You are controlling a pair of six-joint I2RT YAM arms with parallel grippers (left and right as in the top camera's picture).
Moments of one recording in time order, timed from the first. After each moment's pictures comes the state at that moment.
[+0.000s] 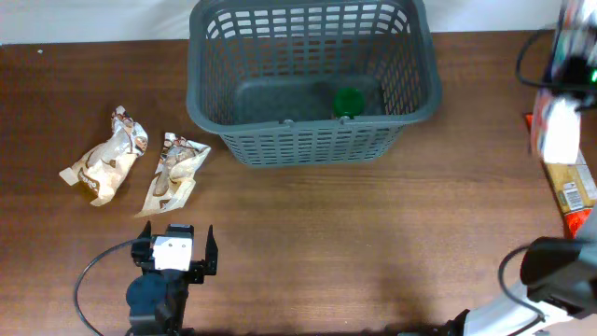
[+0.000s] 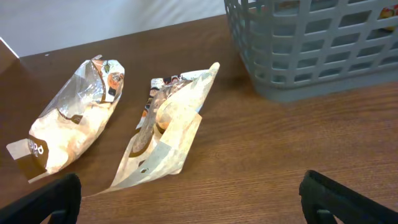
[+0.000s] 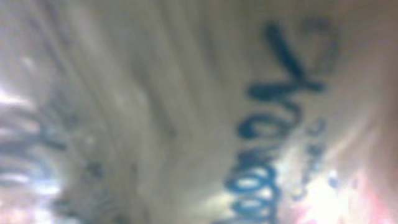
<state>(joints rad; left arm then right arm) 0.02 0.02 0.14 -0.47 0.00 0.18 -0.44 1.86 2.14 -1.29 -0.18 -0.08</state>
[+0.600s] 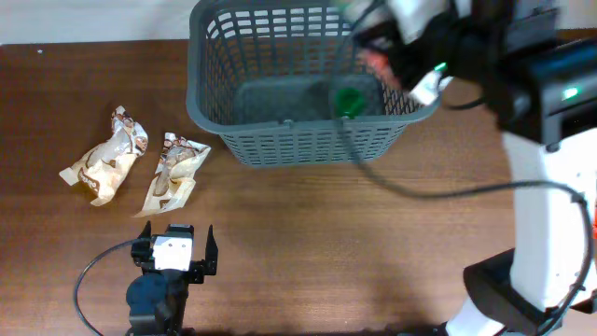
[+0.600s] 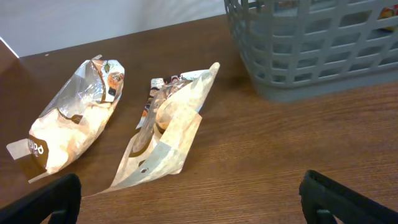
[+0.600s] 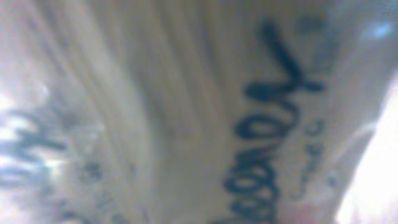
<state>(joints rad) 0.02 0.02 0.14 -0.47 0.00 0.18 0.34 1.84 2.63 -1.35 -0.29 -0.45</state>
